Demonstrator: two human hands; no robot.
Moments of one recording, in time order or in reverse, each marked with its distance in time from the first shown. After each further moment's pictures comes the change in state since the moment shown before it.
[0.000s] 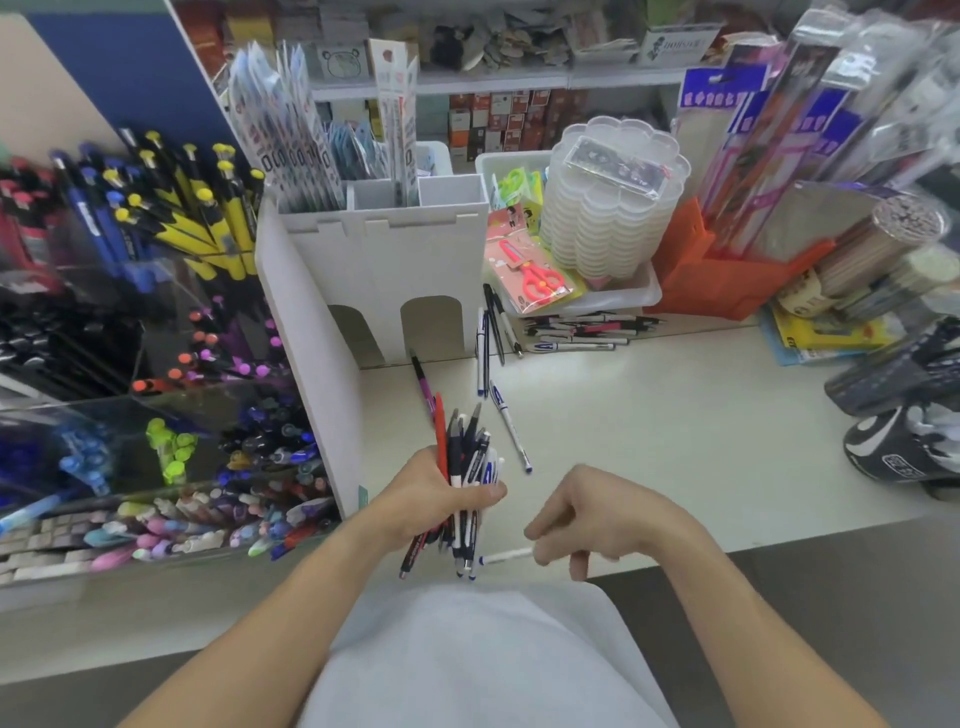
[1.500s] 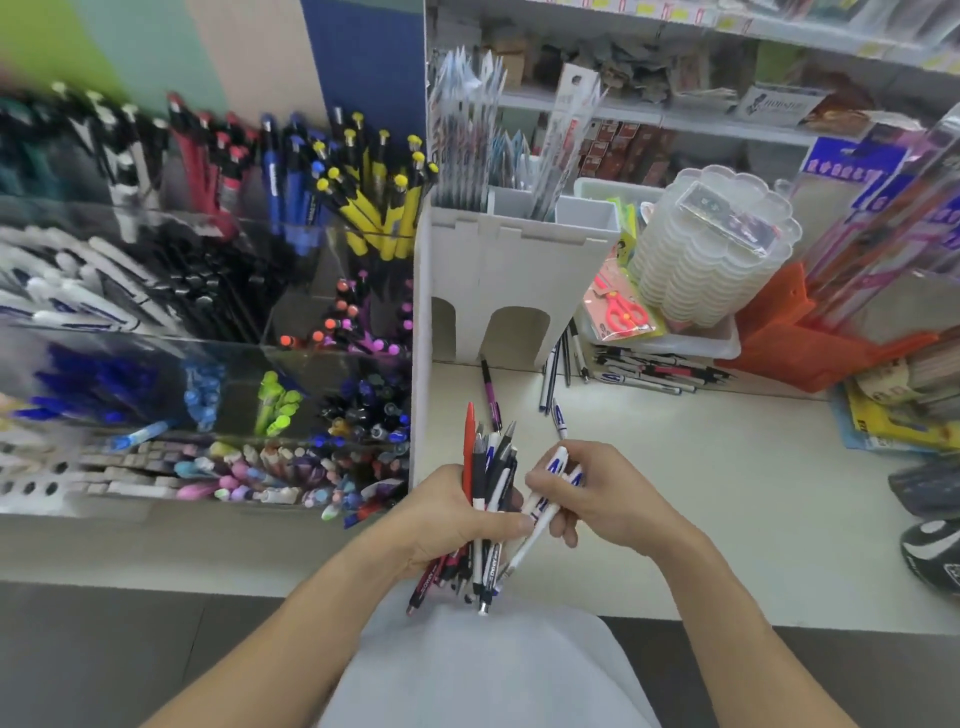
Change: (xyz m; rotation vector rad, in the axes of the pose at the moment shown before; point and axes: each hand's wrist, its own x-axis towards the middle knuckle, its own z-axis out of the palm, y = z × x) left_hand -0.064 0.012 -0.030 -0.225 -0.002 -0.020; right_hand 0.035 -0.055 0.014 0.213 0.179 -0.303
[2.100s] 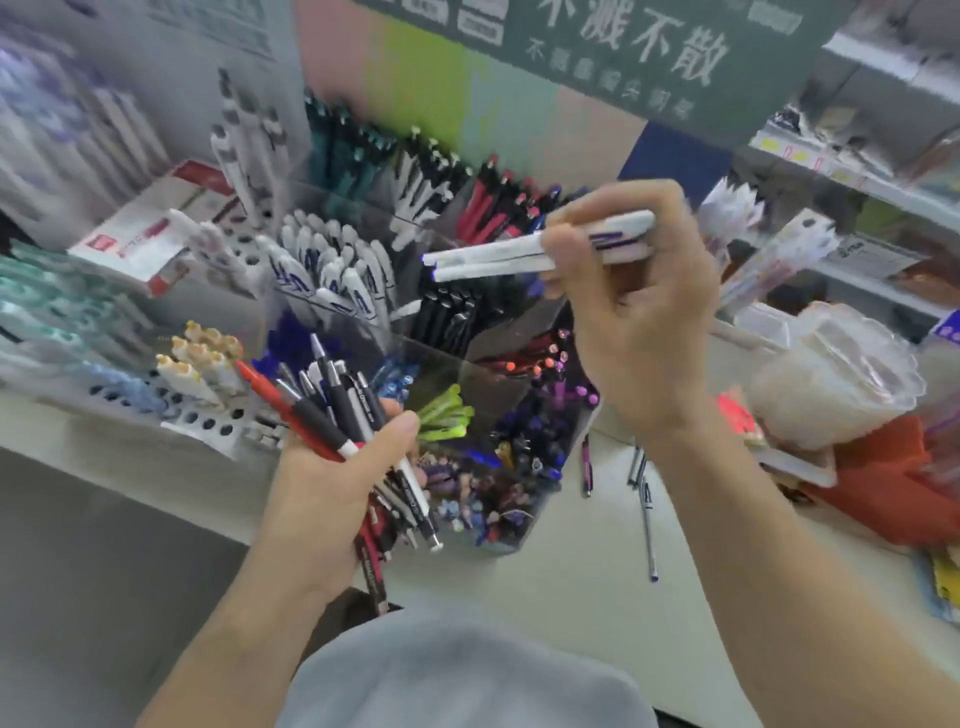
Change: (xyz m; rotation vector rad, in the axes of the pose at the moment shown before) left_hand -0.150 0.013 -0.116 -0.727 0.805 0.422; right_hand 0.040 -0.249 0.108 -0.079 0.421 -1.226
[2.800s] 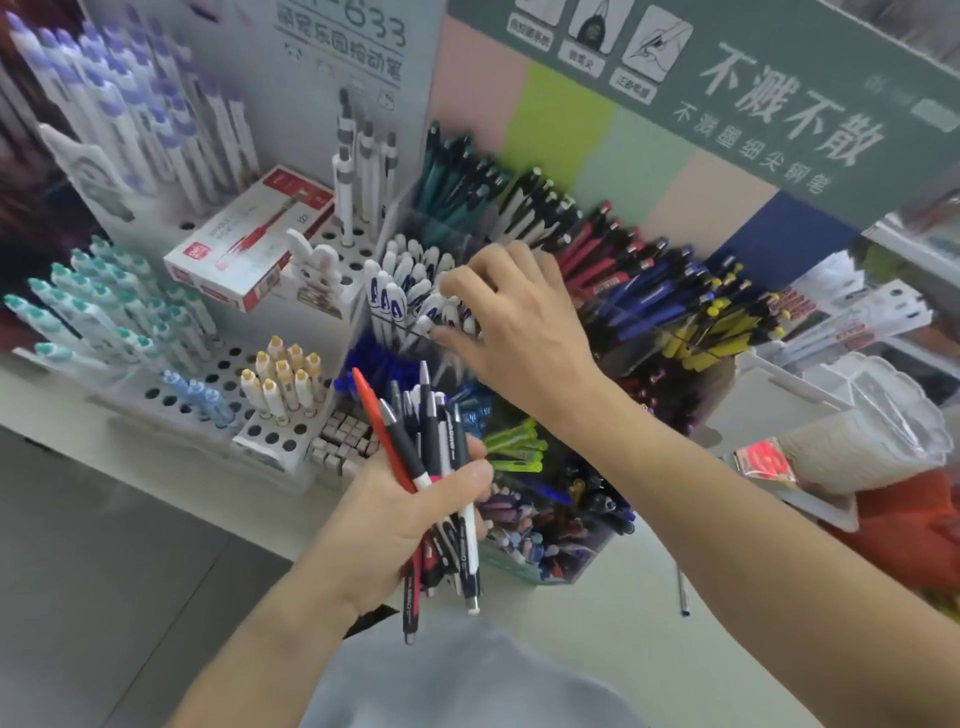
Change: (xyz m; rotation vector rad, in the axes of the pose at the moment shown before) left_hand 0.038 0.005 -0.057 -0.001 -0.386 -0.189; right_hand 0.012 0.041 0.131 -0.901 -0.487 -0.333
